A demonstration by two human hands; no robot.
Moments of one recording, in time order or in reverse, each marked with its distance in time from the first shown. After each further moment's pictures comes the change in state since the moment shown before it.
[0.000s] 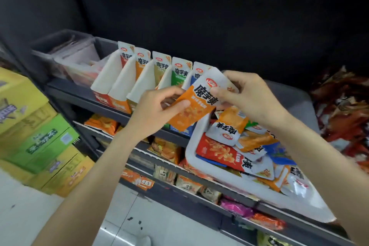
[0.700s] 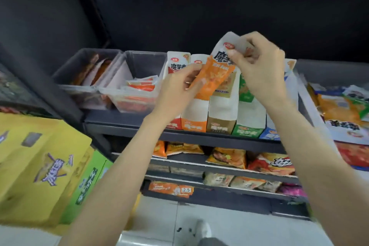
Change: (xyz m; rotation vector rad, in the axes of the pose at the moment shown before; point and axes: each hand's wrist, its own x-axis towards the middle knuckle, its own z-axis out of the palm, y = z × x) left_hand 0.077 -0.158 -0.176 -0.048 -0.076 0.115; right_hand 0.161 -0.057 0.193 -0.323 0.714 -0.003
